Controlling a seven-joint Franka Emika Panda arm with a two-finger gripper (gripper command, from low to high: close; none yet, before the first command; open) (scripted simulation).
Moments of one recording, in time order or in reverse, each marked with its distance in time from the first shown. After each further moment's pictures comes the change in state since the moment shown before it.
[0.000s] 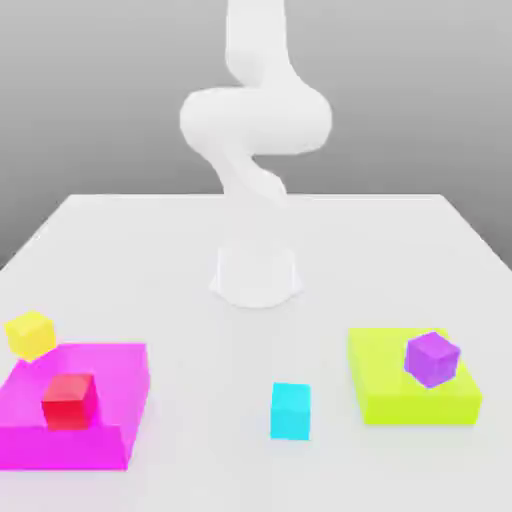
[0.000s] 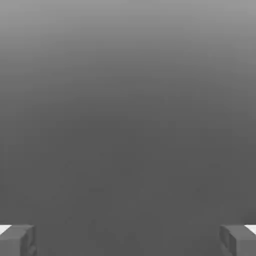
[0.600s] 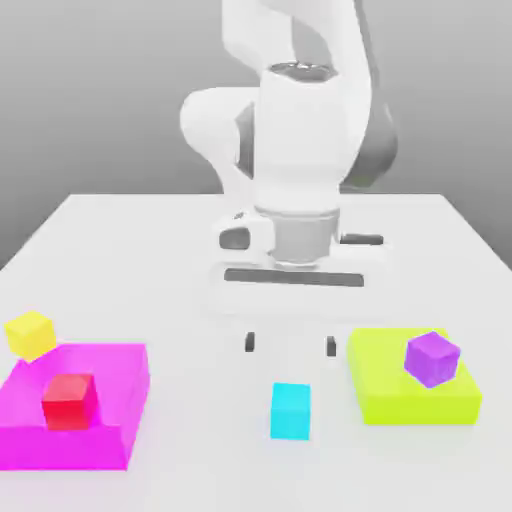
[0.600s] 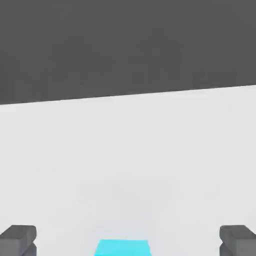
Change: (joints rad) arm -0.010 0.674 0.117 -0.451 -0.012 0.458 0.189
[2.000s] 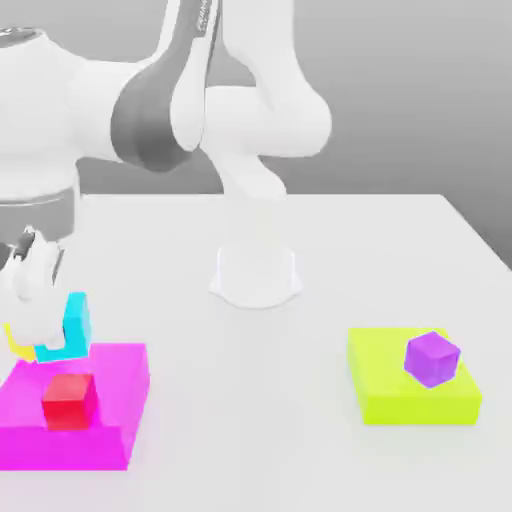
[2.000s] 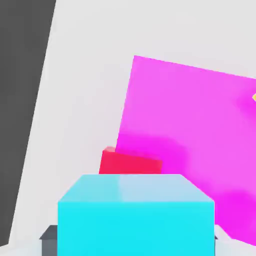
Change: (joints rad) arm -0.331 0.070 -0.278 0.342 0.027 -0.326 0.706
